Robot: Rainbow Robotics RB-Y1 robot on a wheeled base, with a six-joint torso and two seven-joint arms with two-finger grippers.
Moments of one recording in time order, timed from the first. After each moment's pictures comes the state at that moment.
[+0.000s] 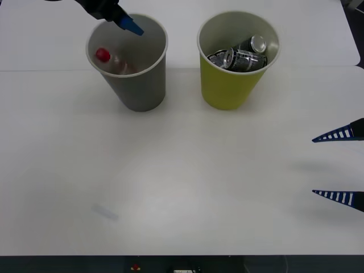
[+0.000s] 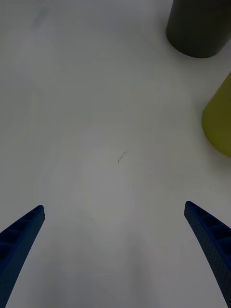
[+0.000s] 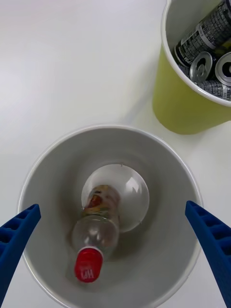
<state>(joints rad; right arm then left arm) 0.26 -1.13 -0.26 -2.01 1.31 -1.13 -0.09 -1.24 0.75 -0.32 -1.32 -2.02 -1.50 1.17</state>
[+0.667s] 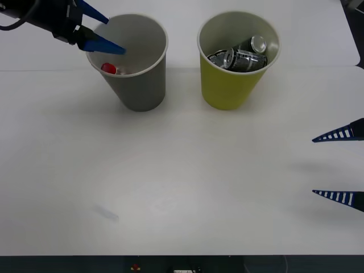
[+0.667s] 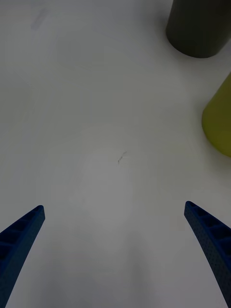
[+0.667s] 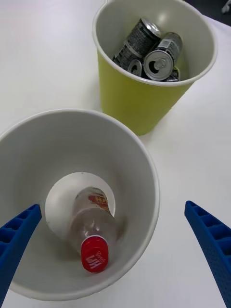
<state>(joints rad) 0.26 -1.13 -0.26 -2.01 1.31 -1.13 -0.09 -1.02 0.96 -0.28 -1.36 -1.52 -1.37 0.82</state>
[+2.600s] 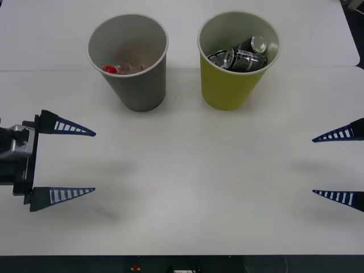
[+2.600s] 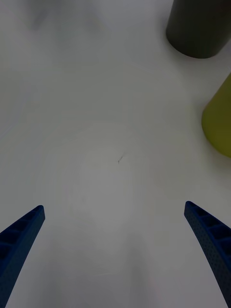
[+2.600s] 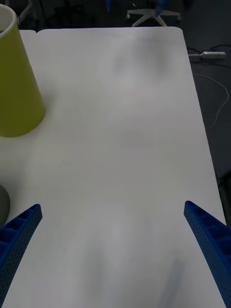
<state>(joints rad) 0.26 -1.13 -0.26 -2.01 1.31 -1.13 -0.09 0.13 1.12 0.12 -2.06 -1.15 -1.11 0.11</state>
